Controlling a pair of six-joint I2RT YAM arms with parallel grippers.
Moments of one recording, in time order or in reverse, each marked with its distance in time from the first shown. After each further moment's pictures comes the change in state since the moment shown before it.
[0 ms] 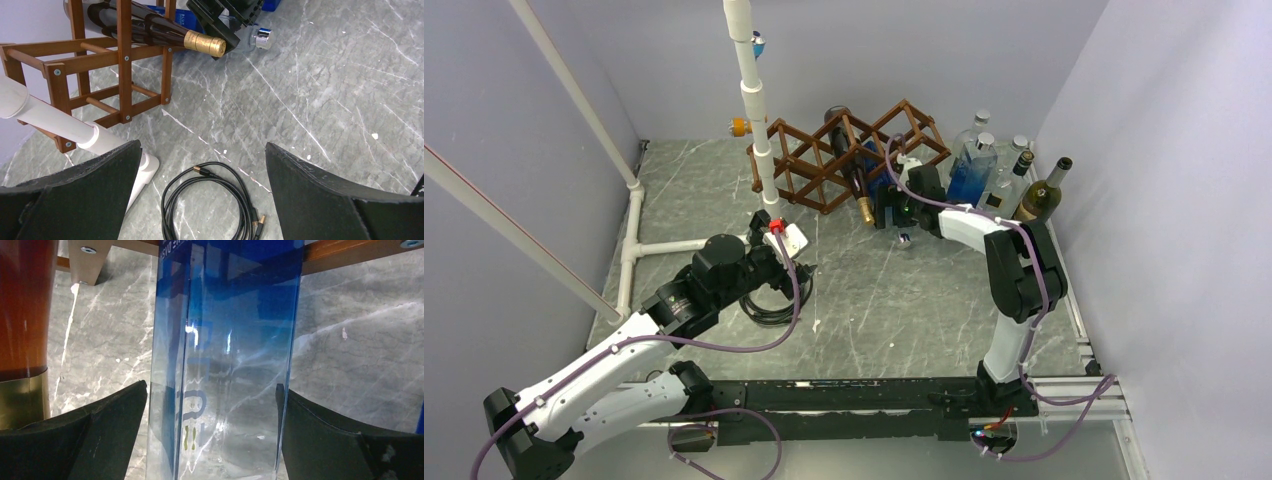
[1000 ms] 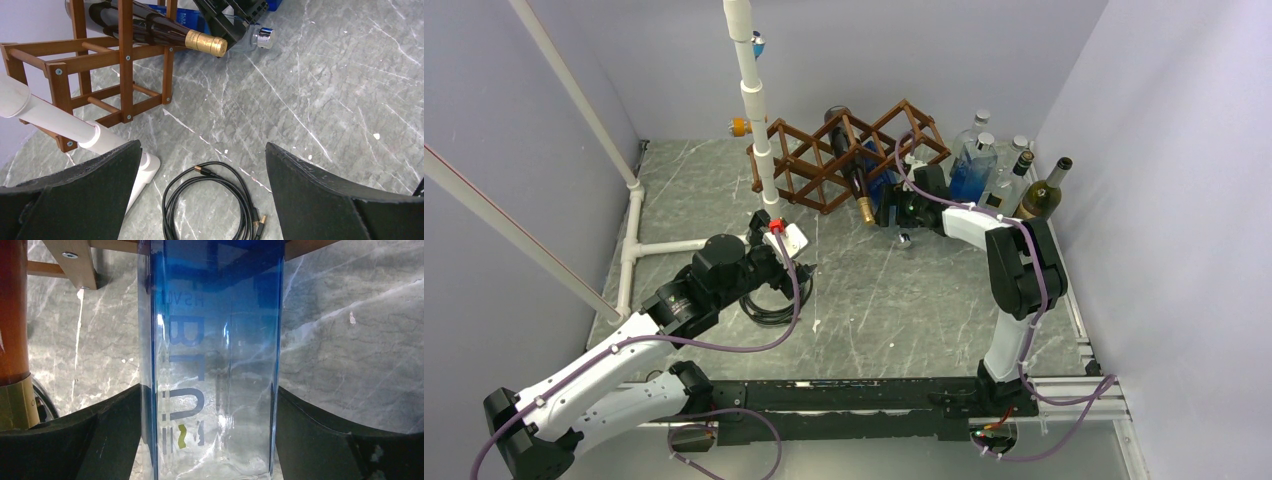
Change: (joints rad) left arm 0.000 0.000 0.000 0.000 -0.005 0.003; right arm -0.037 0.020 0.005 -0.015 -0.068 0.098
